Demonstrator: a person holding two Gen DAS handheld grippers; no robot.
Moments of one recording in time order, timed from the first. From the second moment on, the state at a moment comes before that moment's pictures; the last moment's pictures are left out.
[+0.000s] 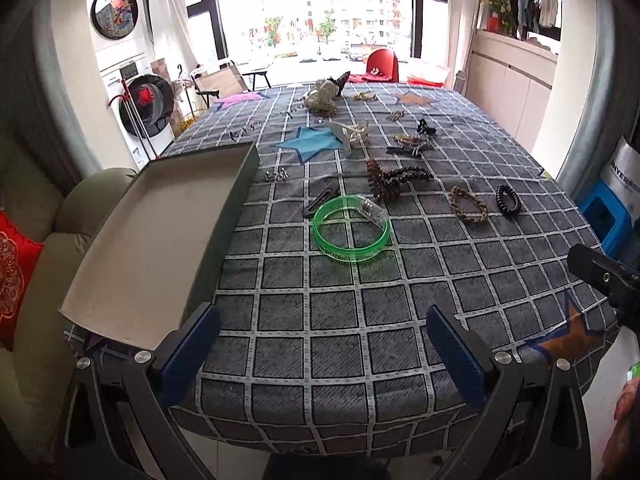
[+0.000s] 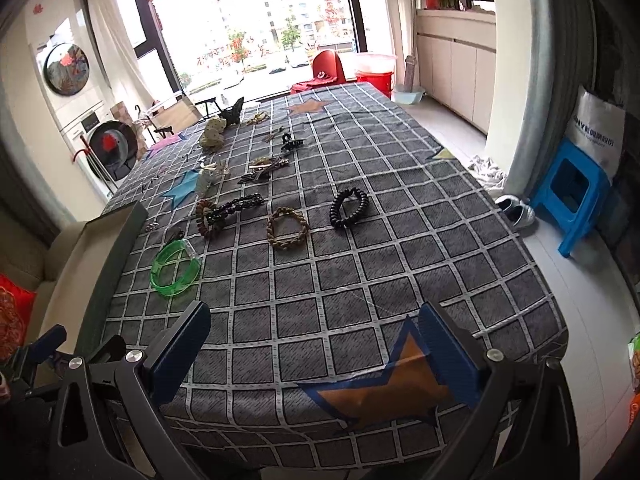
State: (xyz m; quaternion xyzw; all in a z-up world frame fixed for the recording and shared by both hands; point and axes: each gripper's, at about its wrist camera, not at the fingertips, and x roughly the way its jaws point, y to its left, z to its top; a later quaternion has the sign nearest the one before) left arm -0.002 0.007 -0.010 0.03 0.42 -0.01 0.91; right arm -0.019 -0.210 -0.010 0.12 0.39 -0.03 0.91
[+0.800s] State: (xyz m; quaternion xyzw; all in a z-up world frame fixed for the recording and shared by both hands) left arm 0.048 0.013 -0.041 0.01 0.47 -0.01 0.88; right arm 0.023 -0.235 -0.032 0.12 0.41 0.00 0.91
